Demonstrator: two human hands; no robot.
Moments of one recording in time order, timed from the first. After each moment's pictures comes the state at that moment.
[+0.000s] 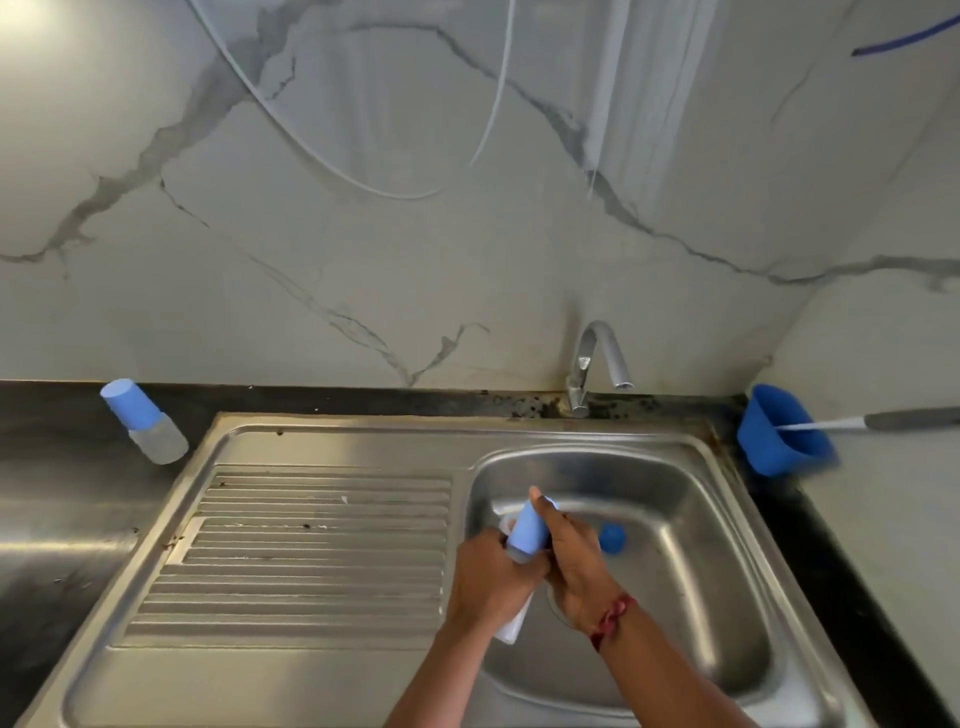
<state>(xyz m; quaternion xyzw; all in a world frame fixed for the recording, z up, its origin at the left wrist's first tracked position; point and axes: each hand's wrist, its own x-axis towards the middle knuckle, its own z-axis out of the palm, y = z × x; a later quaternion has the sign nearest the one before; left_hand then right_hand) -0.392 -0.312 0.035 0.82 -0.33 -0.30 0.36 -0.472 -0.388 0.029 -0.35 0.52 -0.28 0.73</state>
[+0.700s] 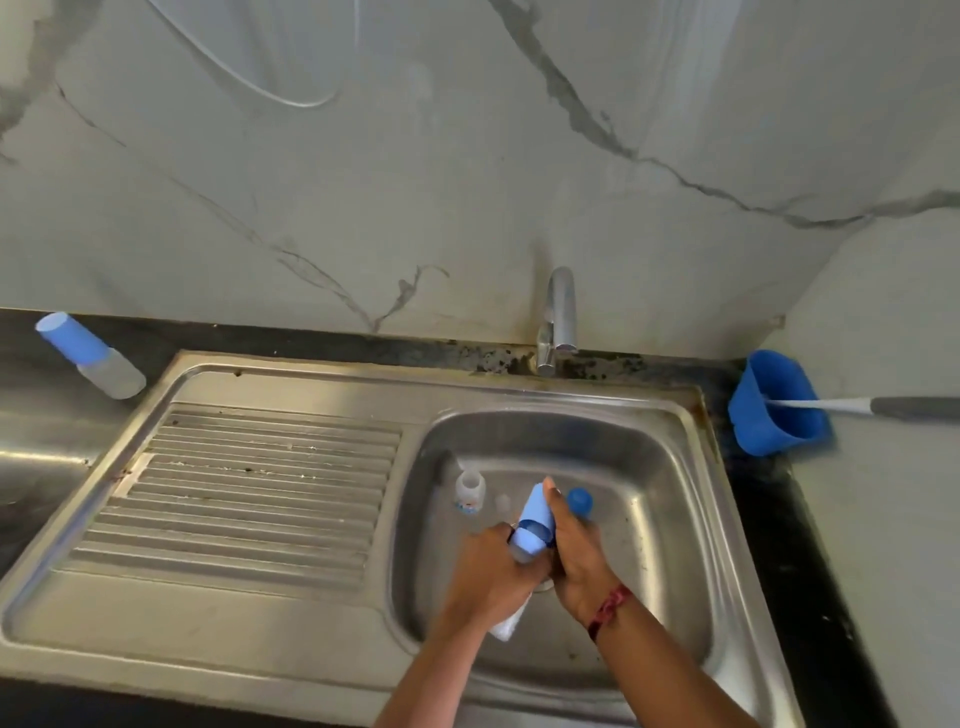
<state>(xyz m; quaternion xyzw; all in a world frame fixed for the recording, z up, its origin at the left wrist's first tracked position) -0.484 -0.370 0.003 0.83 -0.37 -0.33 0.26 -0.561 -0.458 -0.028 -0.32 0.53 -0.19 0.76</state>
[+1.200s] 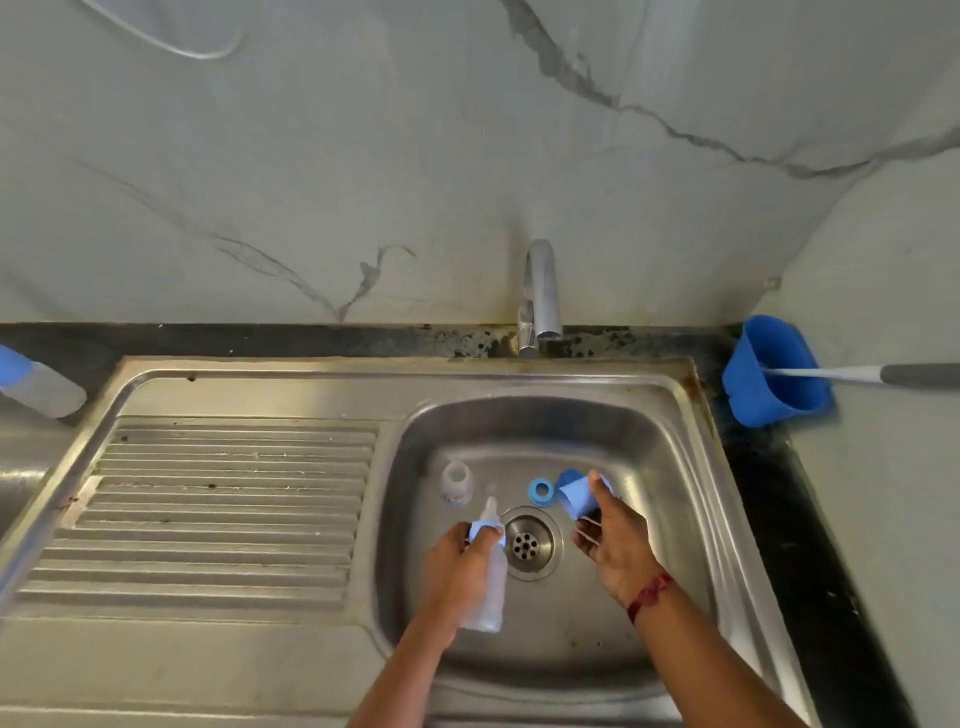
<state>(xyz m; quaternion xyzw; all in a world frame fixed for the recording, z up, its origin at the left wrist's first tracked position) -0.451 -0.370 -0.071 0.79 -0.12 -0.44 0.41 -0.593 -0.507 -0.068 -0.25 0.61 -0.27 0.70</state>
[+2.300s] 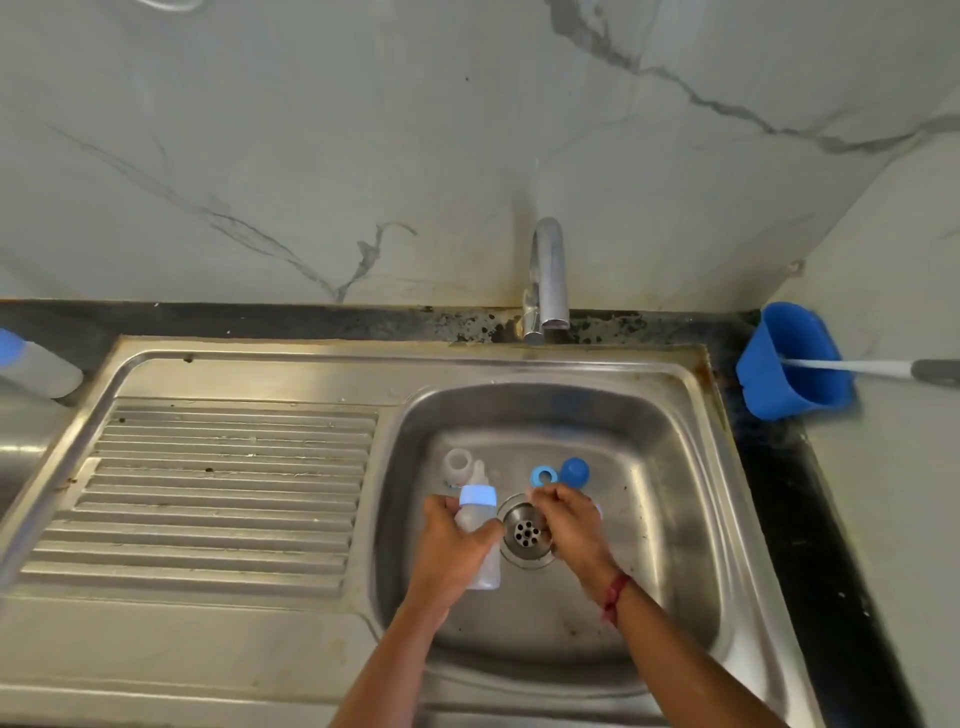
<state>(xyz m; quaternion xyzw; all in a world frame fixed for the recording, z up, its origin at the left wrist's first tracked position) -0.450 -0.381 -0.043 0.81 -0.13 -0.40 0.42 -0.564 -0.486 -0.064 -0.55 0.56 -0.13 0.61</state>
